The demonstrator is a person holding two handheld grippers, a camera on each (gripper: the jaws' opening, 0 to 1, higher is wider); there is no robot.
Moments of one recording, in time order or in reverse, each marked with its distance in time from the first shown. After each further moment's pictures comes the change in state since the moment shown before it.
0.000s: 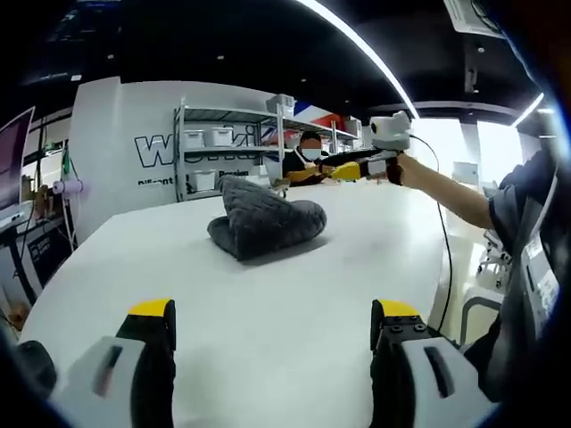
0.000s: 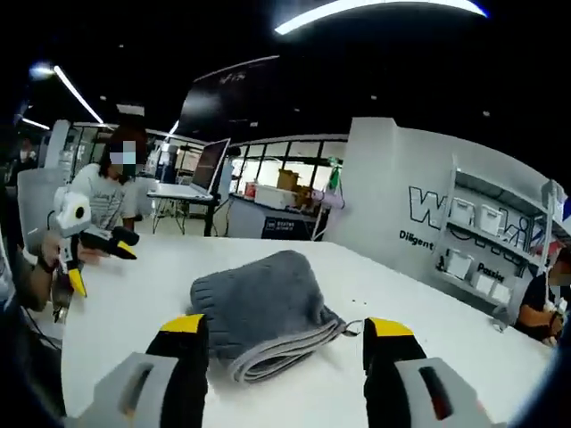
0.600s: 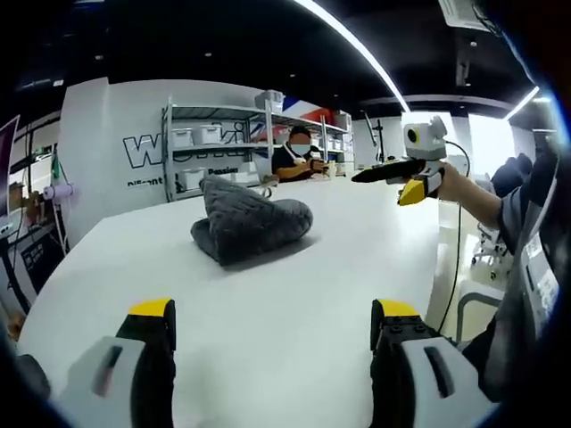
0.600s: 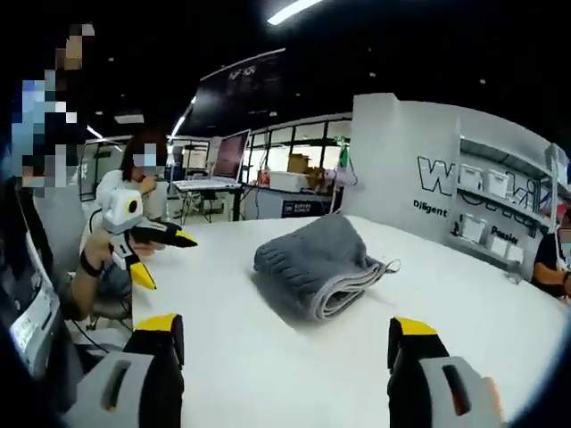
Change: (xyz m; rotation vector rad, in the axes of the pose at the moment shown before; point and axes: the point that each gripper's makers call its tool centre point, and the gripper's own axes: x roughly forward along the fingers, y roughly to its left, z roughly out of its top) left arm 0.013 -0.018 0.005 0.031 0.023 -0.046; right arm -0.067 0.069 -0.039 0.214 0.074 0.083
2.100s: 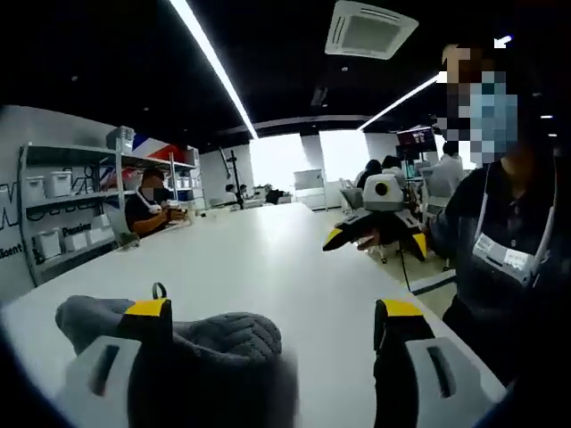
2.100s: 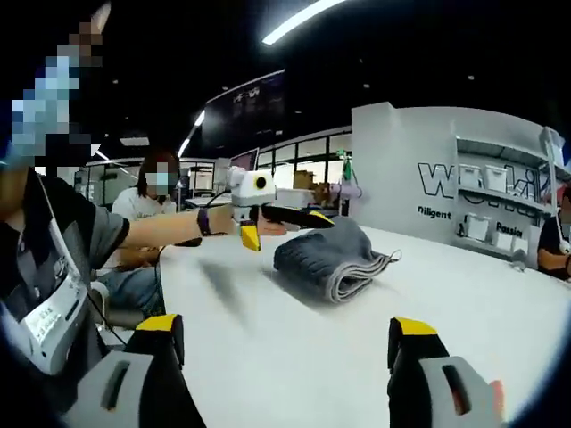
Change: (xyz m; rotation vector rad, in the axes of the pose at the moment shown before) left arm 0.165 -0.026 0.117 0.190 -0.199 -0.781; right arm -0.046 0.022 -0.018 -0.002 -0.111 0.029
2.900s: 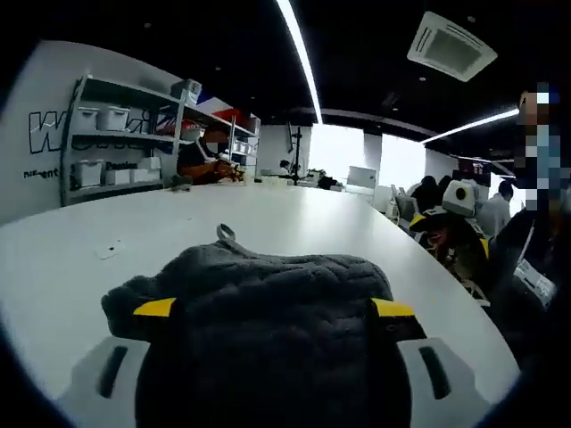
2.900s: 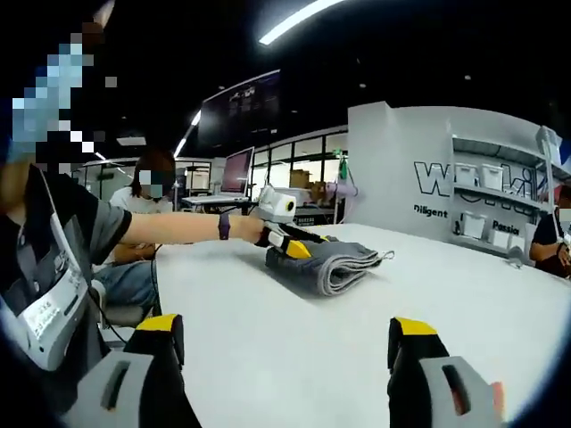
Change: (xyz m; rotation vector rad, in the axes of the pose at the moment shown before) left arm -0.010 0.073 -0.078 -0.268 0.124 0.214; right arm -0.001 -0.011 -0.007 0.015 0.010 -0.011
